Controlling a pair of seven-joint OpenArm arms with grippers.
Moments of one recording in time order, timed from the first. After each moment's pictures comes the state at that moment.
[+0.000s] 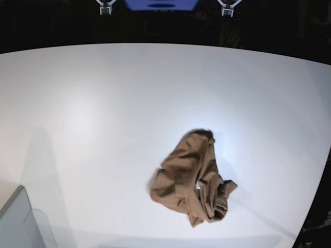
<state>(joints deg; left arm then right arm) 22.8 -6.5 4.3 34.8 -2.2 0.1 6.3 -25.9 1.1 2.3 37.6 -0.1 -0.2 -3.7</state>
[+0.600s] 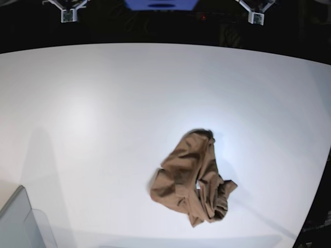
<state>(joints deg) 48.6 -19.4 4.2 88.3 -19.5 0.3 6.3 -55.0 4.6 8.0 97.9 -0.1 0.0 -3.6</state>
